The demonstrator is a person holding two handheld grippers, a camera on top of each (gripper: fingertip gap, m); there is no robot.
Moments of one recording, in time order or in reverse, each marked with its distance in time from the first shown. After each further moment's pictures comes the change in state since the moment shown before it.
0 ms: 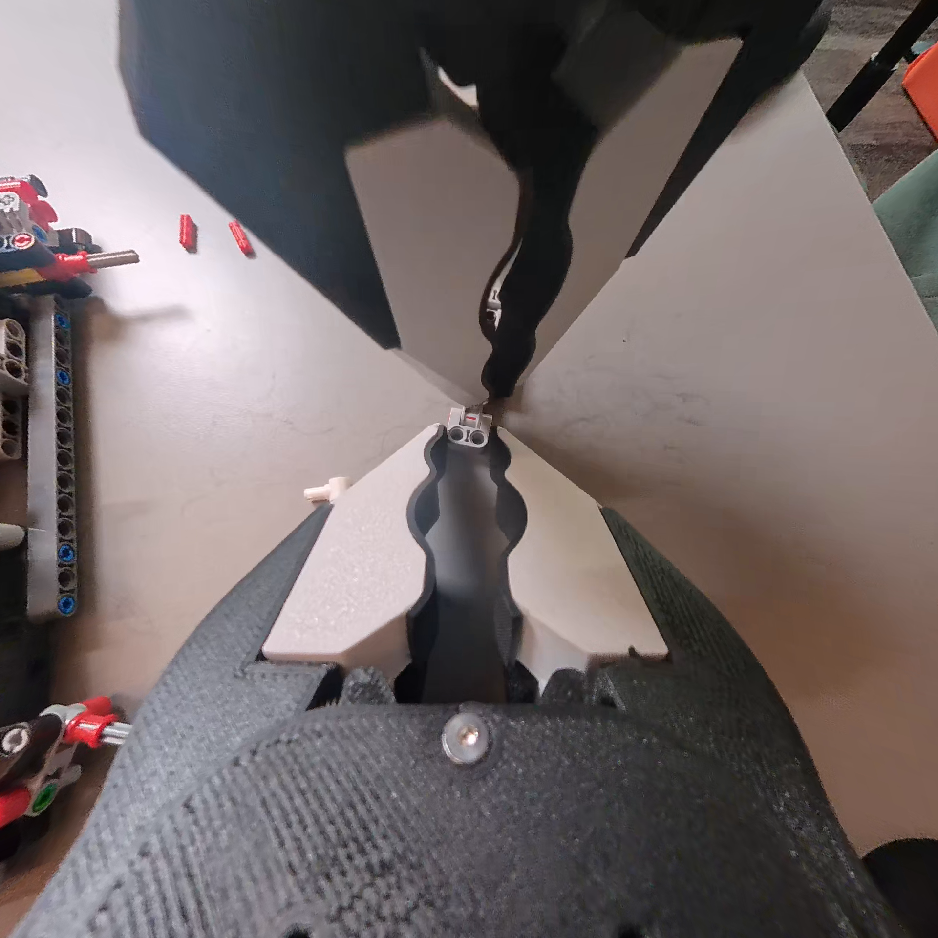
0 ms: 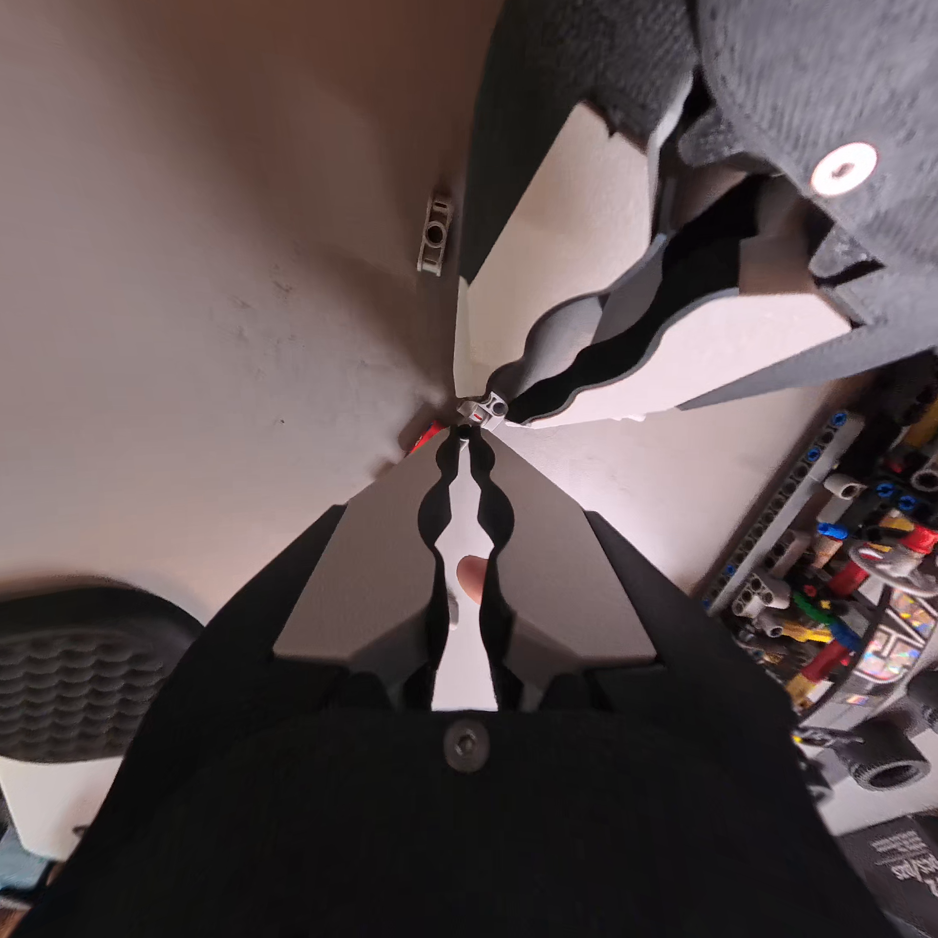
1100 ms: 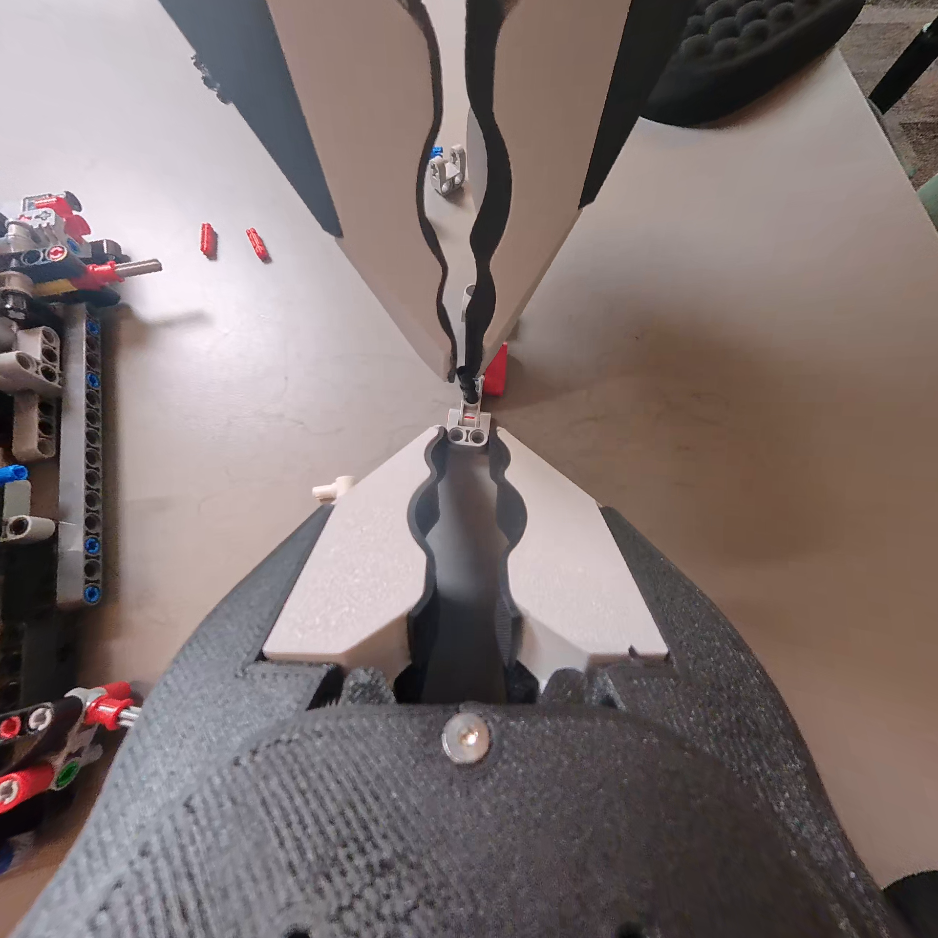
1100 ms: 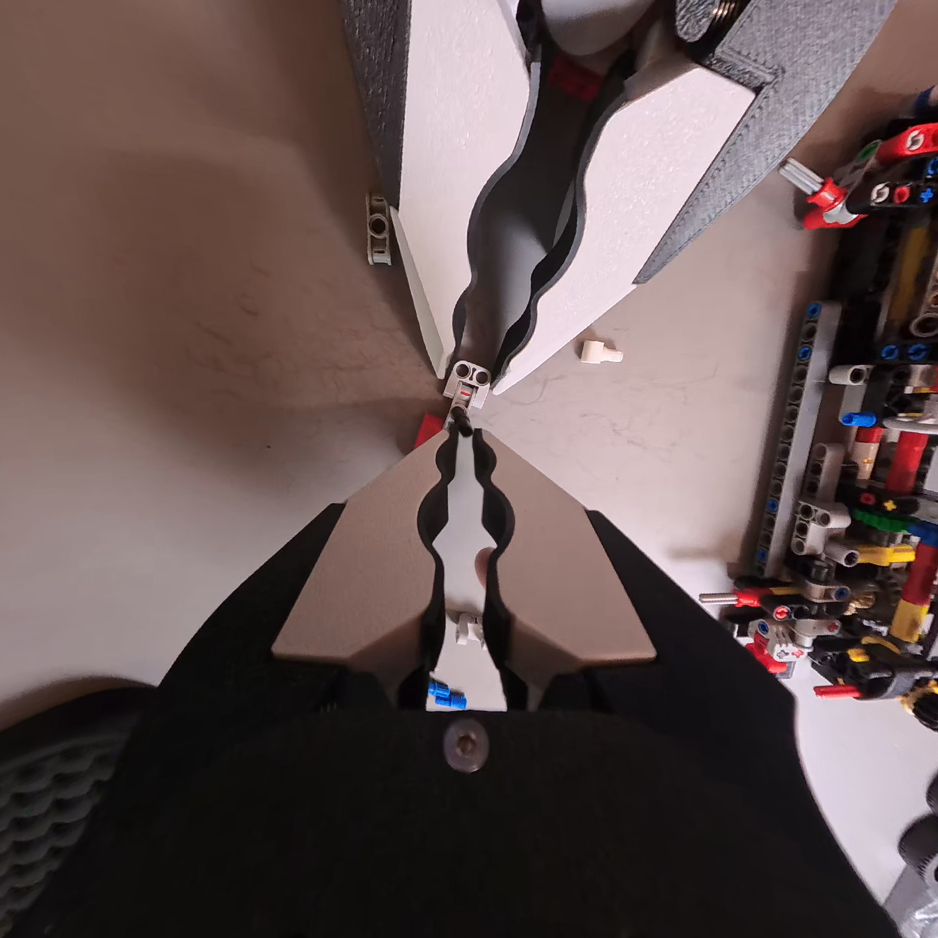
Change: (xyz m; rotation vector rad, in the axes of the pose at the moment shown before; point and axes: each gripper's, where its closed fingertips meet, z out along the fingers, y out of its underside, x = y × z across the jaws) left arm -0.003 0.000 0.000 -0.002 -0.057 0.031; right arm 0.005 0.010 -0.002 0.231 0.101 0.204
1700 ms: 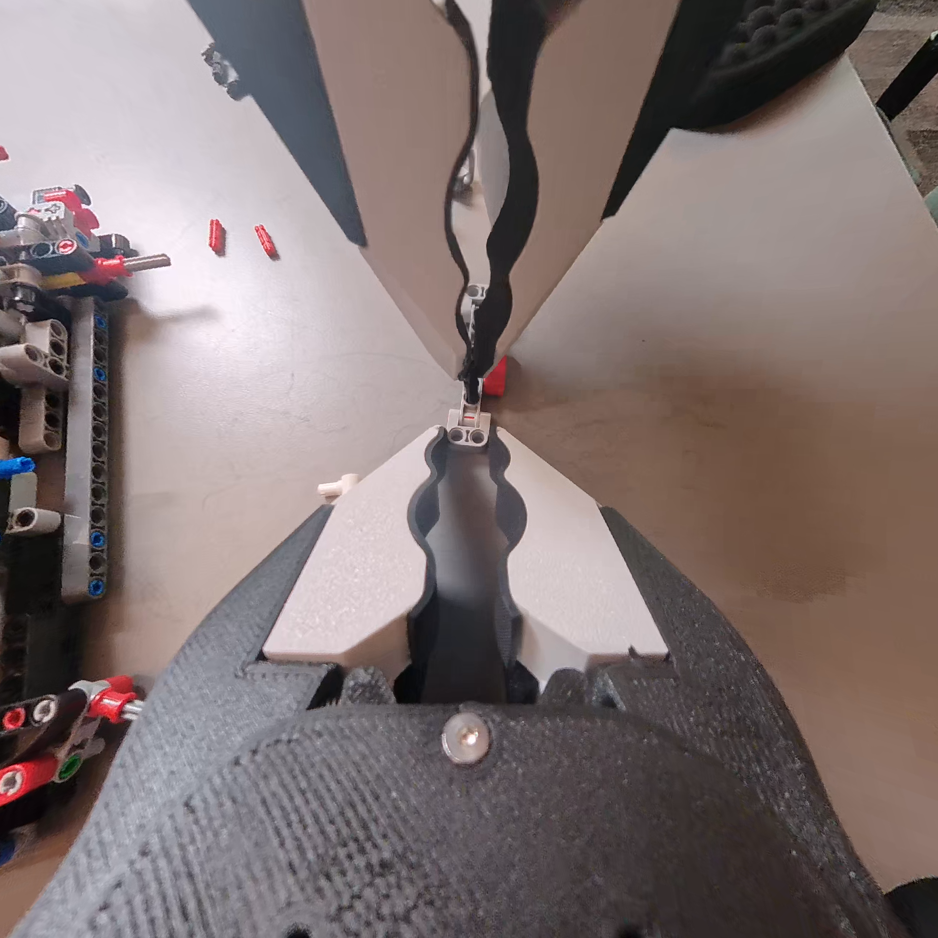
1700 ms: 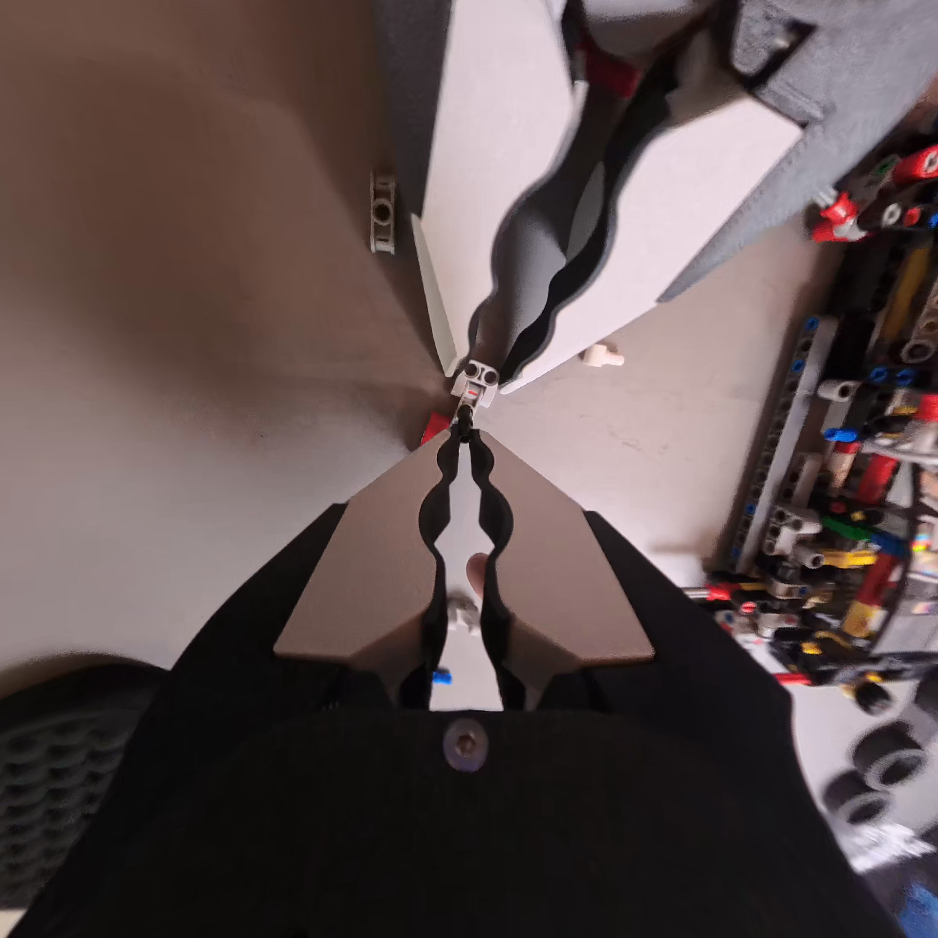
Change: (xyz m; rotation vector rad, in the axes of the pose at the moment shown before) left arm -0.003 0.000 0.000 0.001 -0.009 -0.018; right arm 0.000 0.001 0.000 -0.095 0.022 -0.061
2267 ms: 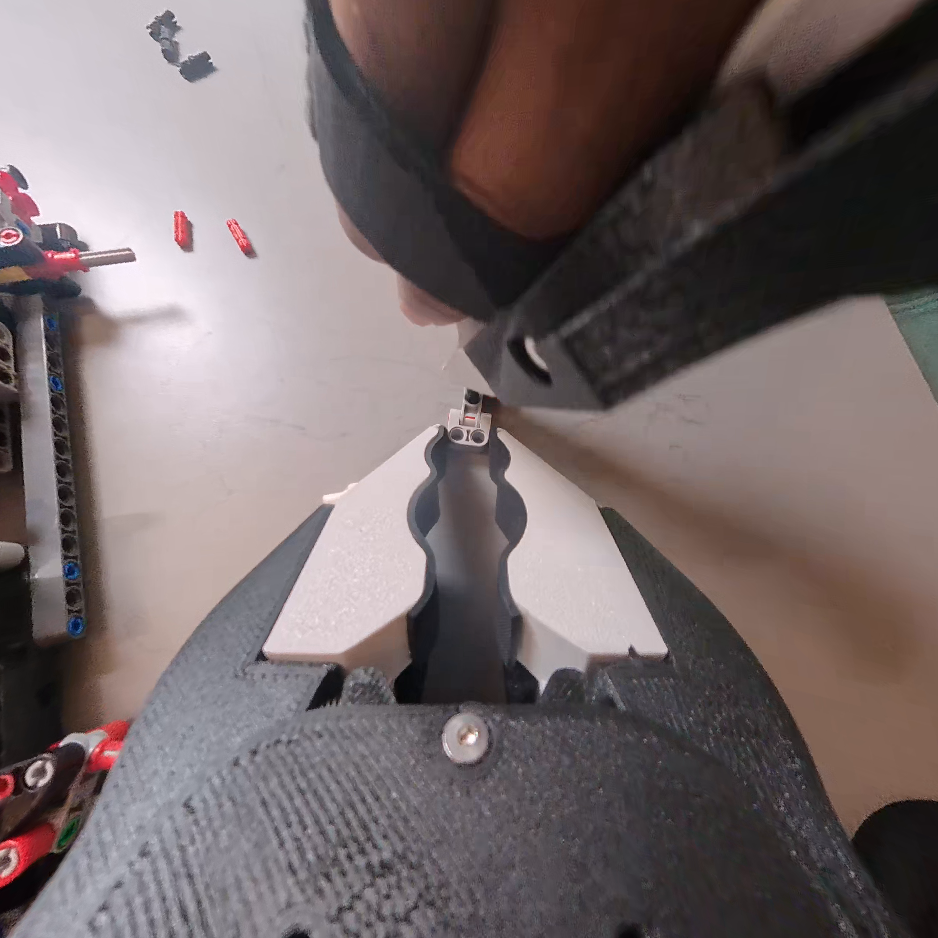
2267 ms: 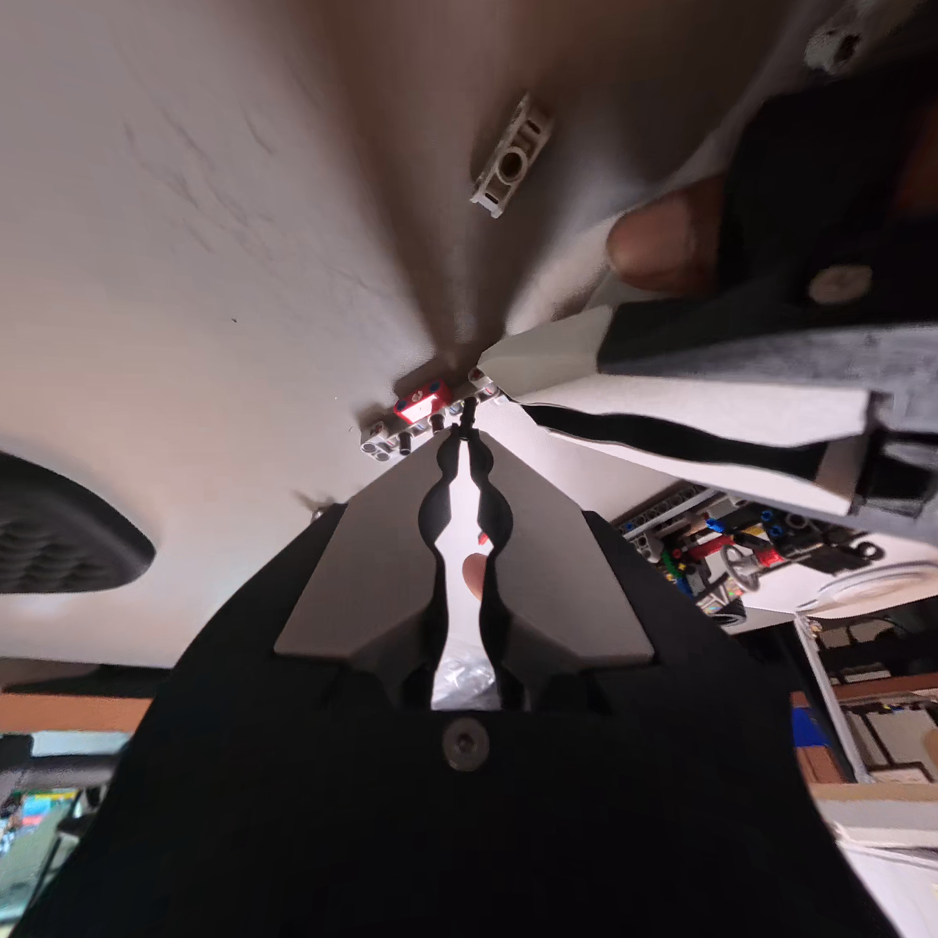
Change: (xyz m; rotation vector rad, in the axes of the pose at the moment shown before) left arm 0.000 -0.001 0.000 -0.002 0.140 -0.030; right arm 0.003 0.007 -0.003 -0.509 -0.014 -0.504
